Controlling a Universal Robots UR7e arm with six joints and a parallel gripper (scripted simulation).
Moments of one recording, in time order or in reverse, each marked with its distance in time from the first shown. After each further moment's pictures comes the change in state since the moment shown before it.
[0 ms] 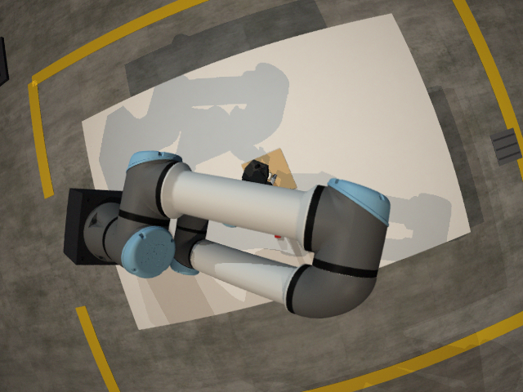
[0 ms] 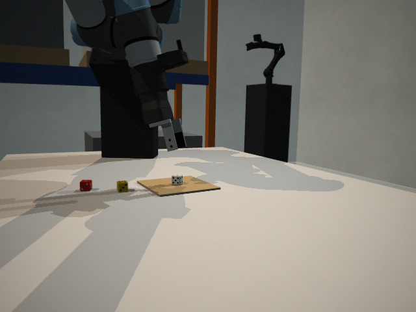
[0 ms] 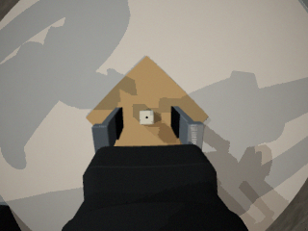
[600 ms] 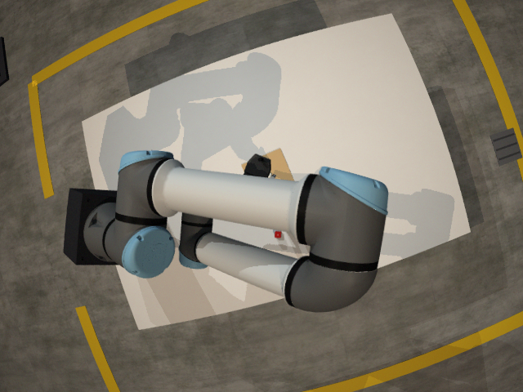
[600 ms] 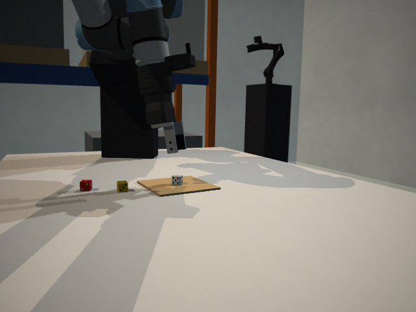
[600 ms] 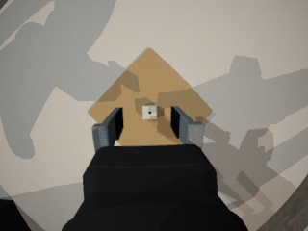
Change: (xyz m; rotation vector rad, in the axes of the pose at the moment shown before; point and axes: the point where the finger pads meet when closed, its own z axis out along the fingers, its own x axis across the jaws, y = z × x) arm -0.003 0.001 0.005 -0.094 -0.013 0.007
